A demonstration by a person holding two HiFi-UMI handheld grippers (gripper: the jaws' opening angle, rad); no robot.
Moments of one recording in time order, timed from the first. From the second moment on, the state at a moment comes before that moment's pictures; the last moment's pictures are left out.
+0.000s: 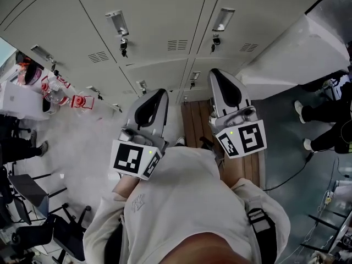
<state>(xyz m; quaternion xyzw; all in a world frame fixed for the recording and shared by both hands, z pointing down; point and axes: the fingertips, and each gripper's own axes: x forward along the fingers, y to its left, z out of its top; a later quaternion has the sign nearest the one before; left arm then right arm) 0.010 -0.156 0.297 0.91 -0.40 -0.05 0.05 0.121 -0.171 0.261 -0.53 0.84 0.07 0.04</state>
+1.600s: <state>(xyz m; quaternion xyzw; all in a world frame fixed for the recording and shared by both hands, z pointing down) -0.074 -0.124 0.303 0.94 -0.33 -0.04 0.05 0.025 -0.103 0.311 -0.59 0.81 0.00 0.02</state>
